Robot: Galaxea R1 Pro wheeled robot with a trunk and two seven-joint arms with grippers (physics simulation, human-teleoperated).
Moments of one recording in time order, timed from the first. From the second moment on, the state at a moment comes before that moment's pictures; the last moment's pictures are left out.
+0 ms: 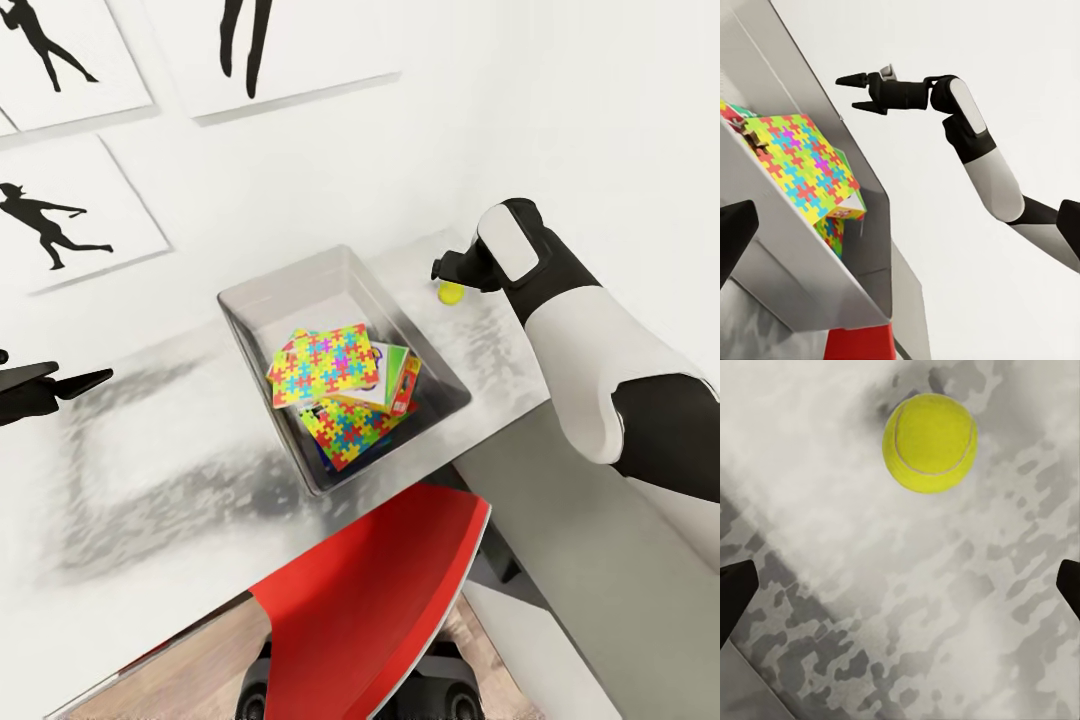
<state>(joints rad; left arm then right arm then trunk) -0.76 0.68 0.28 -1.19 0.63 1.04 -1.57 -1.69 0.06 0.16 -0.51 -0.71 0.88 -0.58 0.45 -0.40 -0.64</state>
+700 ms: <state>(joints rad) -0.76 0.68 0.28 -1.19 0.63 1.04 -1.57 -1.73 0.06 0.16 -0.51 -0.66 0.87 -0.58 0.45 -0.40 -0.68</state>
